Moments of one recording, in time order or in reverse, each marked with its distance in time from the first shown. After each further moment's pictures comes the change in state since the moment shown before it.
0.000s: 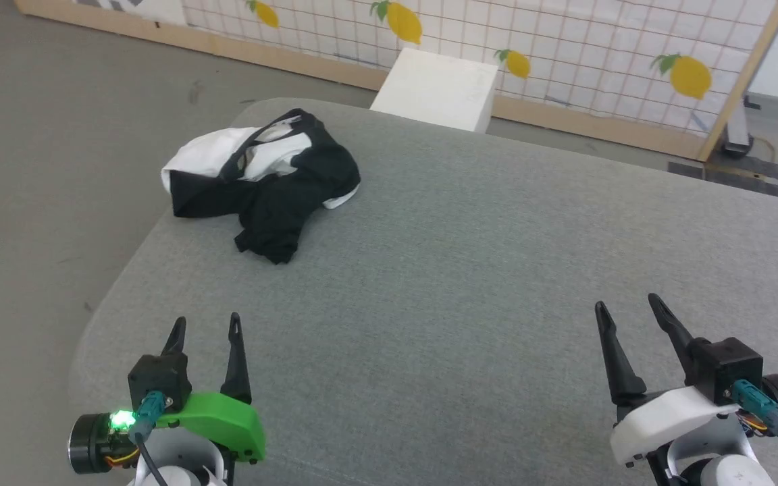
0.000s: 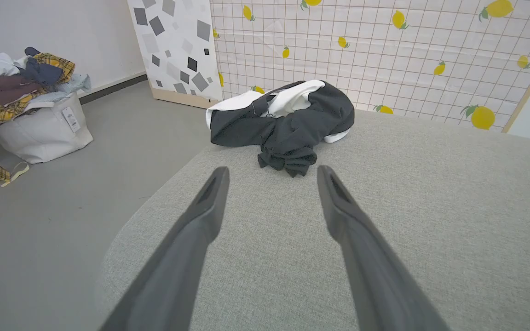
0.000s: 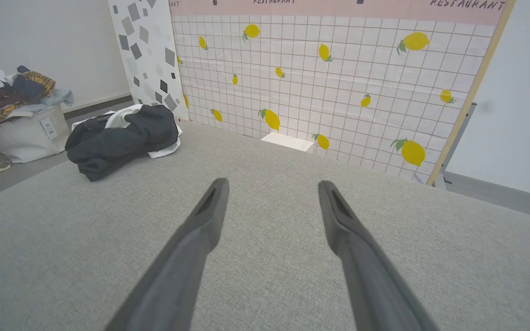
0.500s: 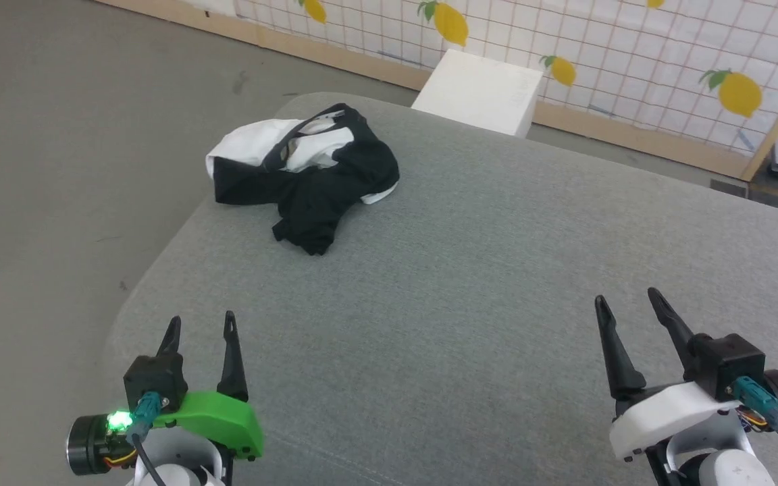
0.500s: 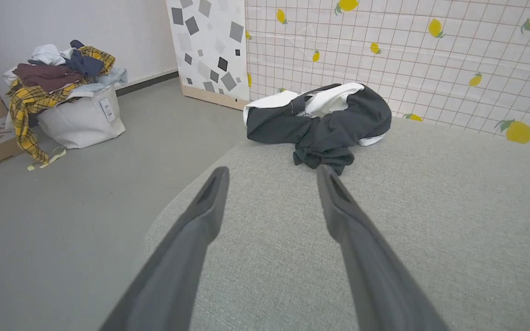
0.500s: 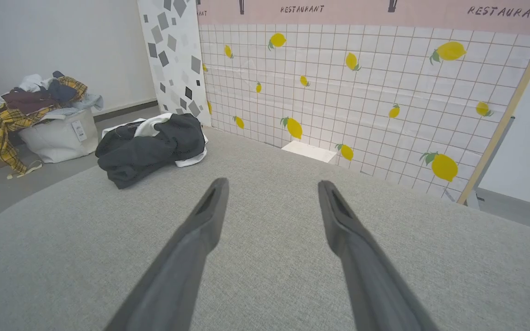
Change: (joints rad) left arm -0.012 0.010 -0.008 0.027 -0.025 0.027 -0.031; right arm -0.017 0.000 0.001 0.020 0.014 0.000 -0.025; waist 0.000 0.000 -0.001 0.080
